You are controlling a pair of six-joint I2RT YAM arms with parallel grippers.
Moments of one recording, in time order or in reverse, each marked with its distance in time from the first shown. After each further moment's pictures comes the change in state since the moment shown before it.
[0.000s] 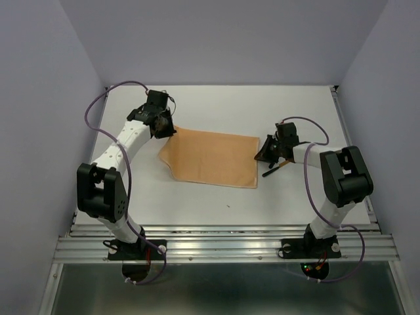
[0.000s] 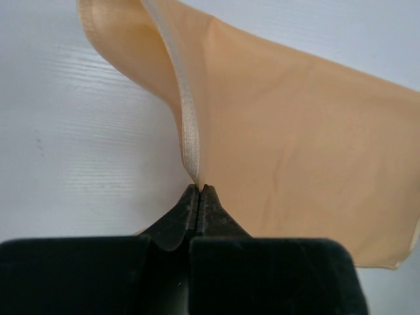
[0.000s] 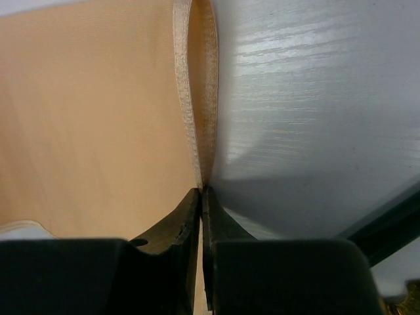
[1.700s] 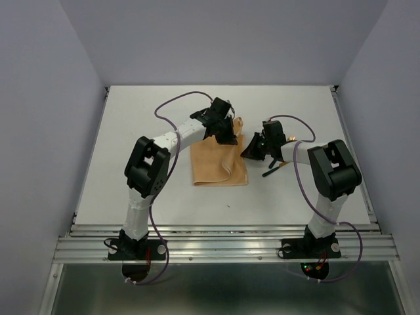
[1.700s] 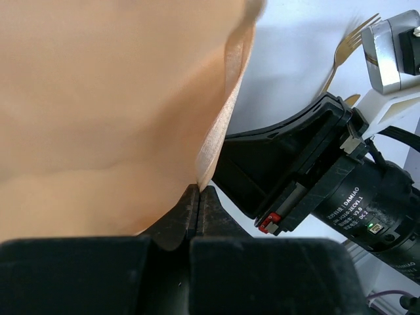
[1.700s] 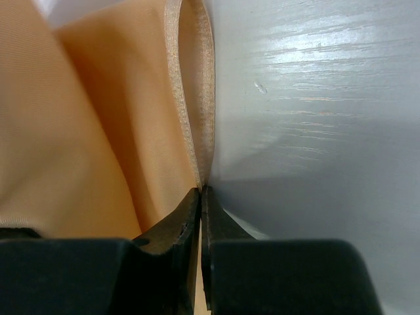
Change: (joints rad) left arm -0.389 0.452 0.317 0.182 0.263 -0.331; right arm 0.110 0.105 0.073 0.110 -0.006 0.117
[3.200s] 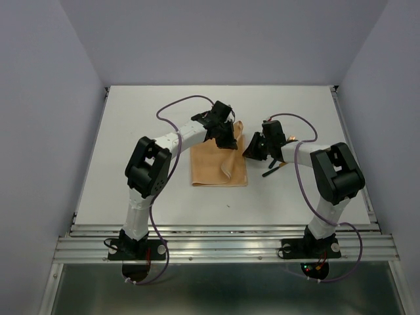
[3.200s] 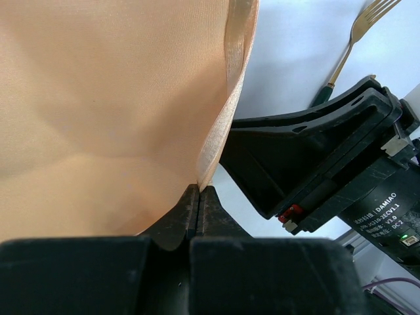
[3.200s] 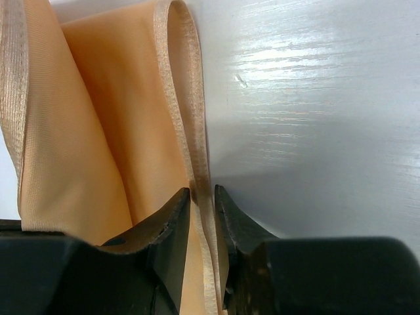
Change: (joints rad) left arm -0.009 0.003 -0.029 -0.010 0.030 0.005; right arm 0.015 -0.048 -0.002 -0.064 0.143 -0.055
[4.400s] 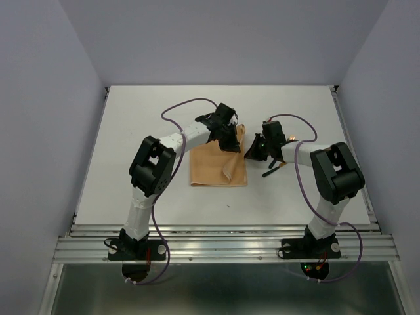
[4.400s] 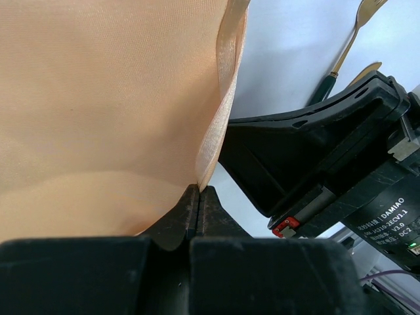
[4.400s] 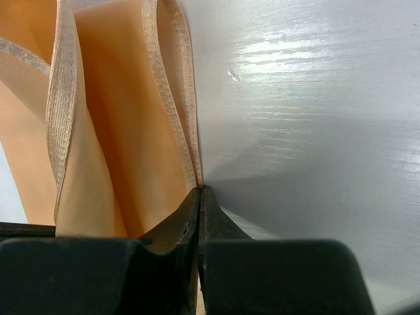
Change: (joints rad) left arm -0.018 0.042 0.022 -0.004 0.030 -0.005; right arm 0.000 0.003 -0.001 -0.013 -0.034 -0.009
